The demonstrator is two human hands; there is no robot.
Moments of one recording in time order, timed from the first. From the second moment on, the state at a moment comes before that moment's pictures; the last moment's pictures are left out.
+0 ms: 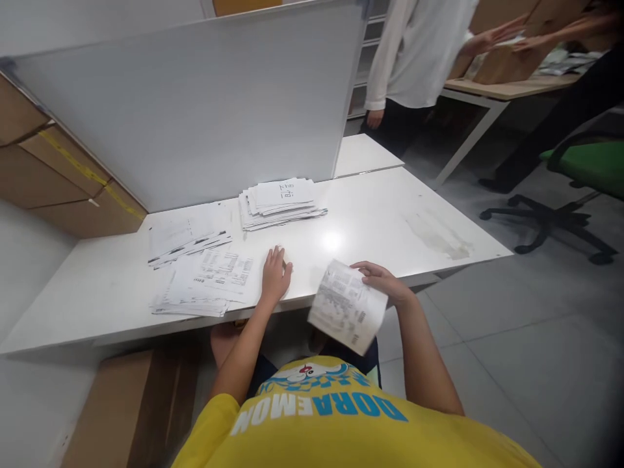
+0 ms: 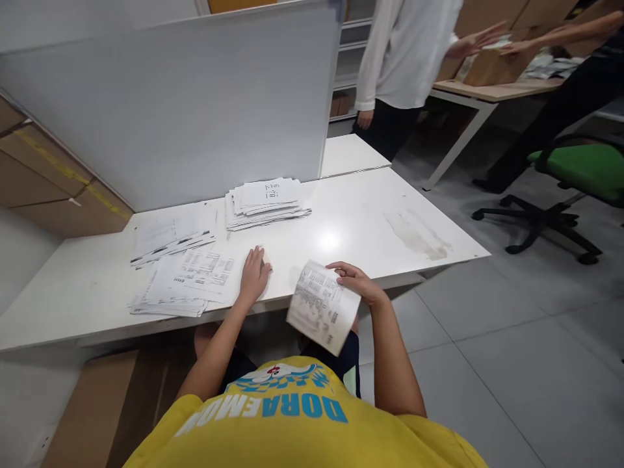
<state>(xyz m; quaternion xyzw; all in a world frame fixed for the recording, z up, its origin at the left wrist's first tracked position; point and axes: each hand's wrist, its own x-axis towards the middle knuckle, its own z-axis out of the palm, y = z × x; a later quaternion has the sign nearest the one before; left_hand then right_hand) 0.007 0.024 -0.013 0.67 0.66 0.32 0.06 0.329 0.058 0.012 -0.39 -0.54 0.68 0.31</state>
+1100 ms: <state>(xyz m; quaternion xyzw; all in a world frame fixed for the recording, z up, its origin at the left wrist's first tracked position) 0.034 0.006 0.002 0.65 0.71 0.23 0.16 0.150 0.327 0.018 -0.61 -0.71 0.25 0.25</state>
